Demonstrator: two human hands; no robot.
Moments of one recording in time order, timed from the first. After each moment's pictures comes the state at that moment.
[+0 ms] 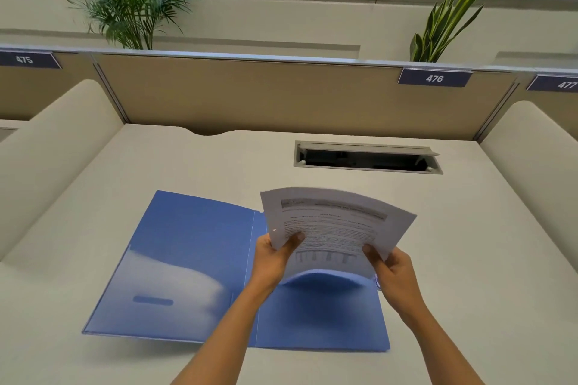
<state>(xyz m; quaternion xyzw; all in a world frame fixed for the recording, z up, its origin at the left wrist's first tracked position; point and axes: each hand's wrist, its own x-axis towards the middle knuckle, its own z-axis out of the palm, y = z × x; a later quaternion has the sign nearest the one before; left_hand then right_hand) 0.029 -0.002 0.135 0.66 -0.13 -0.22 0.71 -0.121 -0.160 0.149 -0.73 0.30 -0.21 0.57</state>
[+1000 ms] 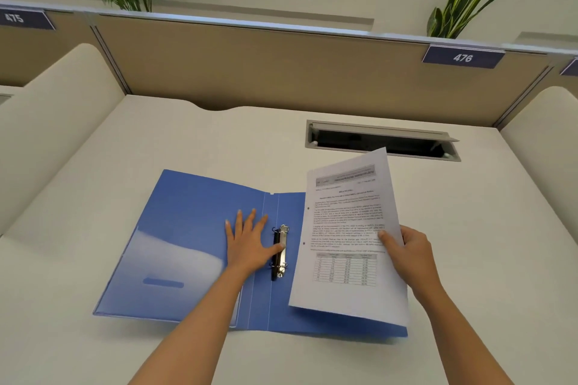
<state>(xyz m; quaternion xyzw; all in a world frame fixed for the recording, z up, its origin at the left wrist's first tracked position) 0.107 0.047 0.031 0.94 -0.27 -0.15 0.16 -0.096 -0.167 0.153 -0.75 0.42 -0.13 0.49</state>
